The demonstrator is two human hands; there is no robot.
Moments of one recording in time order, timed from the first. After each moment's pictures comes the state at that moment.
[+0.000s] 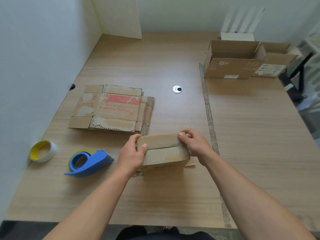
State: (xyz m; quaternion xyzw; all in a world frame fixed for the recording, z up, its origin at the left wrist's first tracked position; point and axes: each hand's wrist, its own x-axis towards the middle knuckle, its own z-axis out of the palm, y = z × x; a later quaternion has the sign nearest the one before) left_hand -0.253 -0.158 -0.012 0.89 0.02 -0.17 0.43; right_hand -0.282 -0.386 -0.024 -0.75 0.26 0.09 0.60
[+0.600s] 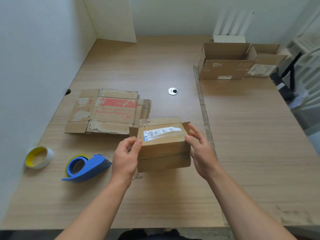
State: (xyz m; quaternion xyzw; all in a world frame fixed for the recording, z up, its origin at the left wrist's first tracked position) left_hand -0.273 -0.162 0.012 0.78 0.07 -0.08 0.62; right_hand -0.319 -0.377 -0.007 -0.58 0.27 -0.04 0.77
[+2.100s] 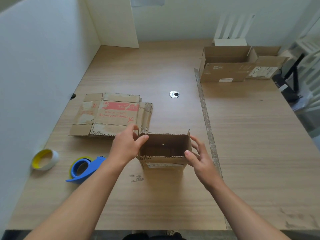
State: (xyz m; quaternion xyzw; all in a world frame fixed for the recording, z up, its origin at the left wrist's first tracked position) left_hand -0.224 -0.163 0.035 0.94 -0.07 -0.10 0.33; right_hand -0.357 -0.376 -0.019 -0.69 0.17 -0.02 0.70
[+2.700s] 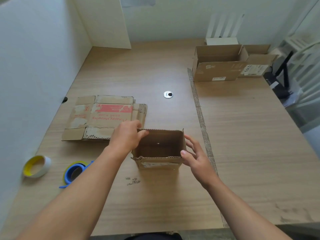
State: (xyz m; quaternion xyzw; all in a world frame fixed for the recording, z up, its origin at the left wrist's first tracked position) left_hand -0.189 -0.192 0.041 0.97 -0.13 -0.10 0.16; right_hand -0.355 -0.380 -0.014 -0.70 0.19 -0.01 0.69
